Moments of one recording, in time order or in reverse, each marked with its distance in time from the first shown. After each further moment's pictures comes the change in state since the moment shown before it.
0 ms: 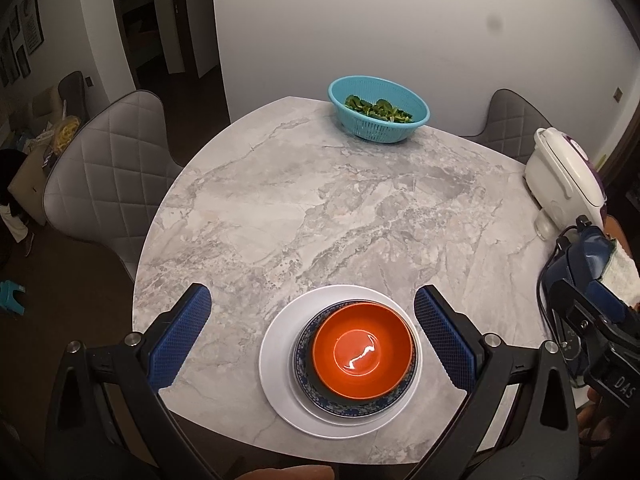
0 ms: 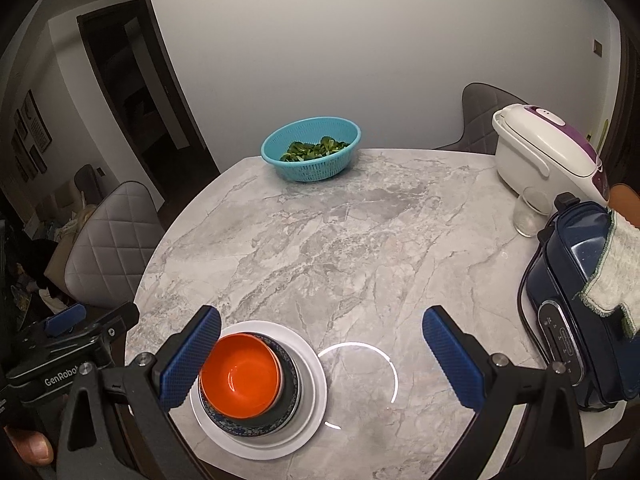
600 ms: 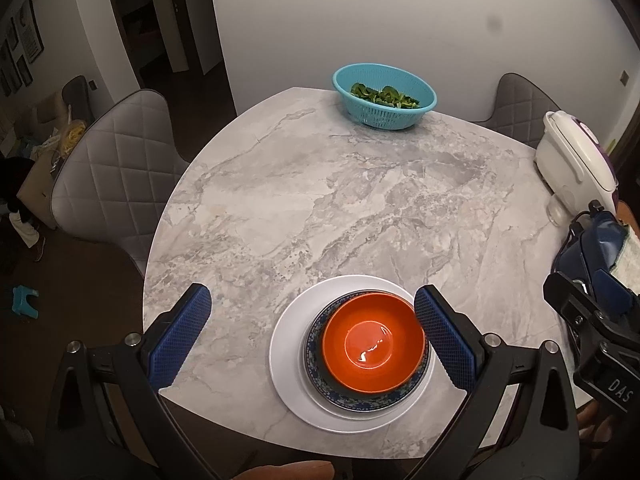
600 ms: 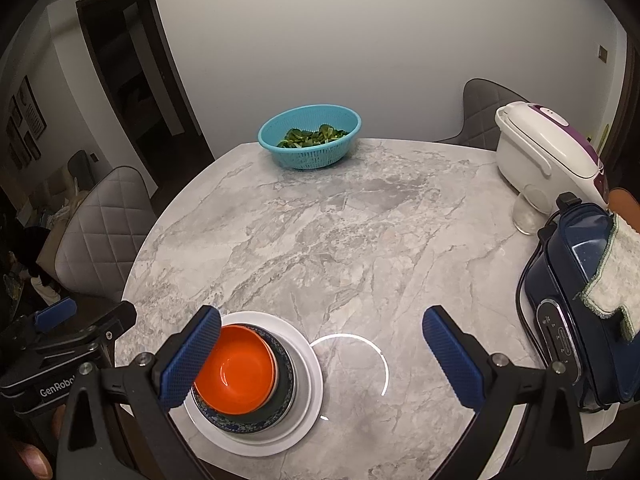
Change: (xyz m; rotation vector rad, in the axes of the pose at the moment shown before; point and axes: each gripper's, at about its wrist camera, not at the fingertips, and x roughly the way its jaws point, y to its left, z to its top) left arm 0.013 -0.006 -0.001 0.034 0.040 0.046; right arm 0.014 0.007 0.000 -0.028 0.040 -0.026
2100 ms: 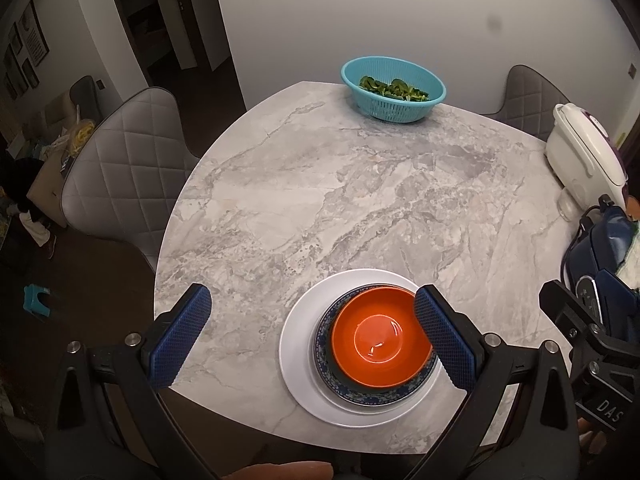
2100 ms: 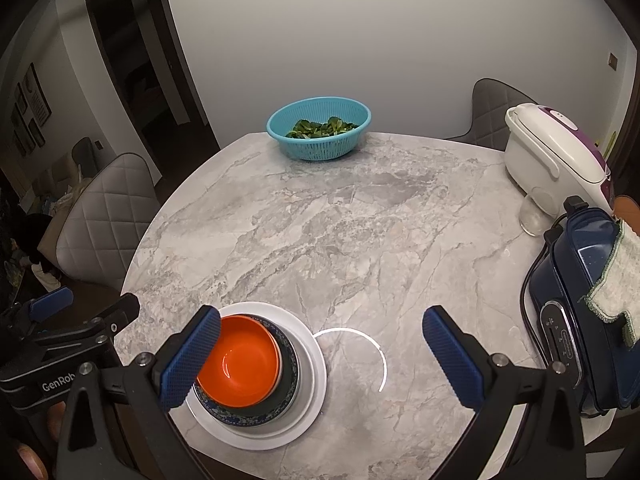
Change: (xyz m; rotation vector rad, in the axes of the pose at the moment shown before) left arm -0.004 -0.002 0.002 0.010 0.020 0.049; right arm 0.006 0.006 -0.005 -0.036 0.023 0.013
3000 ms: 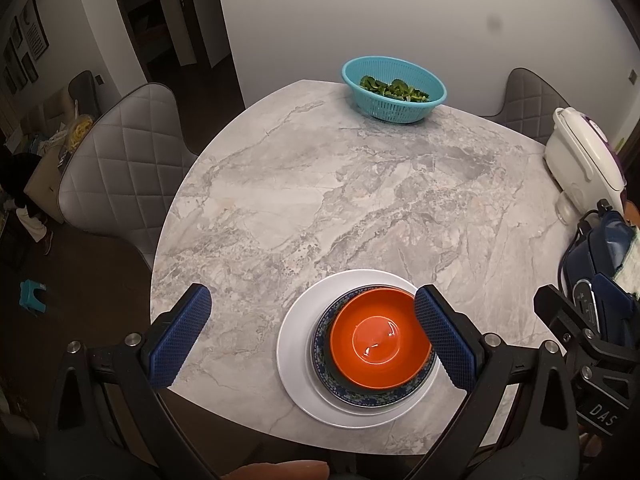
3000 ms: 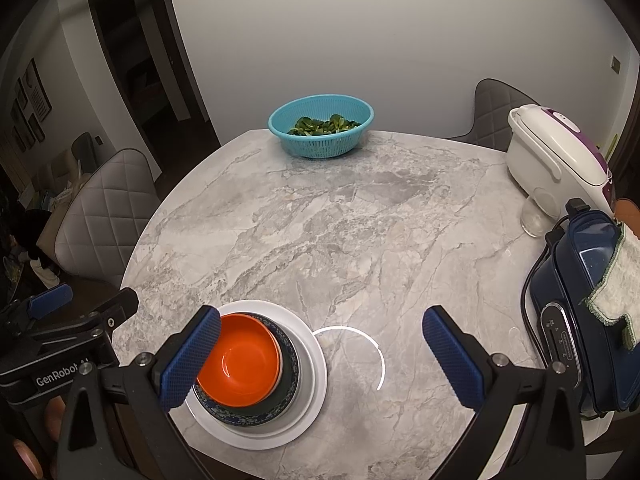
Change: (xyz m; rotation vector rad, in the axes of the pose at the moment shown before) left arm 0.001 0.000 0.001 -0.008 0.002 -0.008; right arm 0.001 0.002 0.000 -0.001 0.001 -0.001
